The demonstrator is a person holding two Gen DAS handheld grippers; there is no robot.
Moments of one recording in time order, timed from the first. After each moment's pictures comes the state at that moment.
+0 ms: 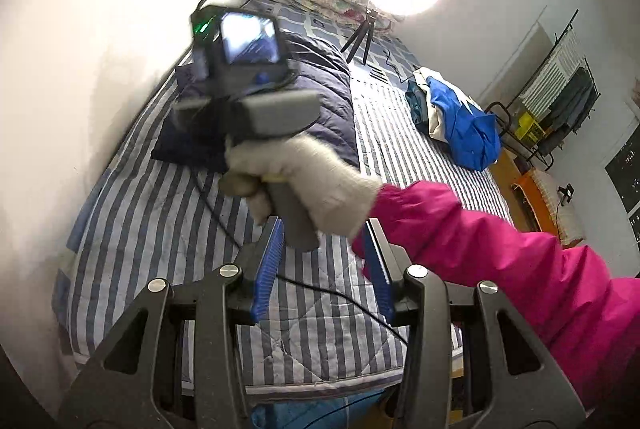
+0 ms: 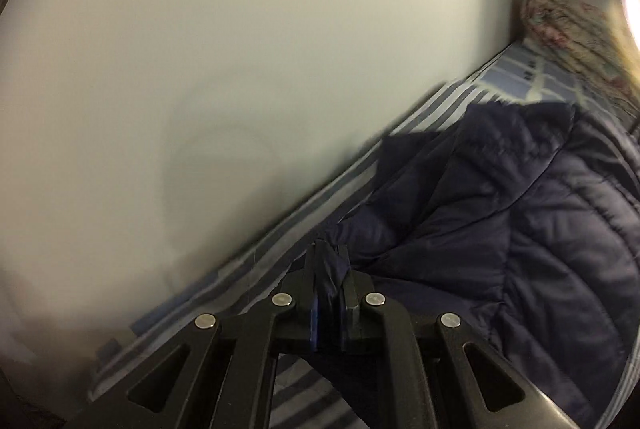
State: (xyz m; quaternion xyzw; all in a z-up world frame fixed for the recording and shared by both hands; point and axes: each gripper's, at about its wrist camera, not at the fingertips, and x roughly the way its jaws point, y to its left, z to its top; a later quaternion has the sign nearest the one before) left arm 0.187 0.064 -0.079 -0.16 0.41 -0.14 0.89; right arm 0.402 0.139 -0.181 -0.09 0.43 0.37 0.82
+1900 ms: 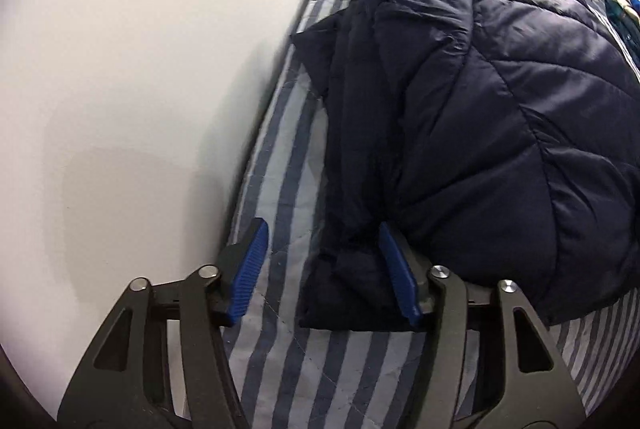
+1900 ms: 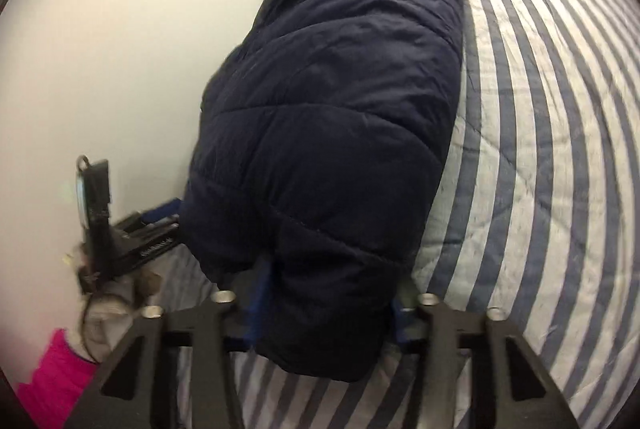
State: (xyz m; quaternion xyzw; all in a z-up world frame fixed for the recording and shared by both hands) left arm 0.405 0.128 -0.237 0.07 0.52 0.10 0.85; right arm 0.414 -0.108 -0.223 0.16 0.54 0.30 0.77
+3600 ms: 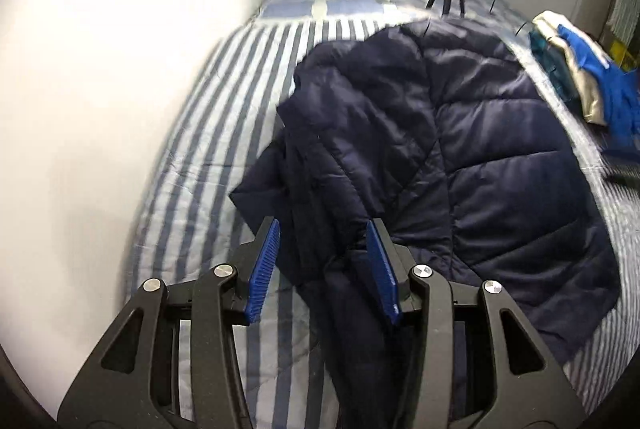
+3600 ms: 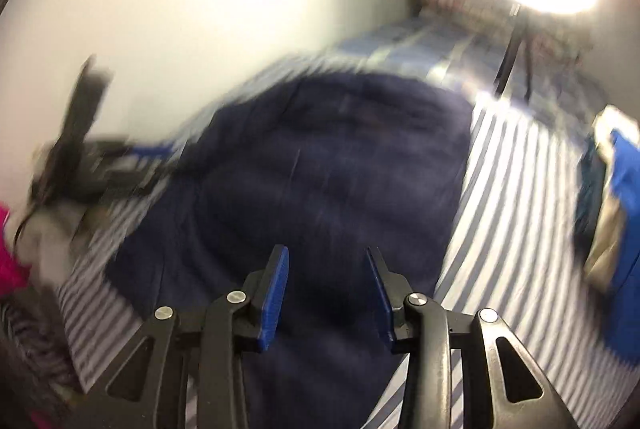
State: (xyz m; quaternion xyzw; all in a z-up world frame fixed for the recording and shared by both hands) left arm 0.433 0.060 -0.187 0.02 0.46 -0.02 0.89; right arm 0.474 -0.155 -0.121 -0.08 0.42 0.29 0.86
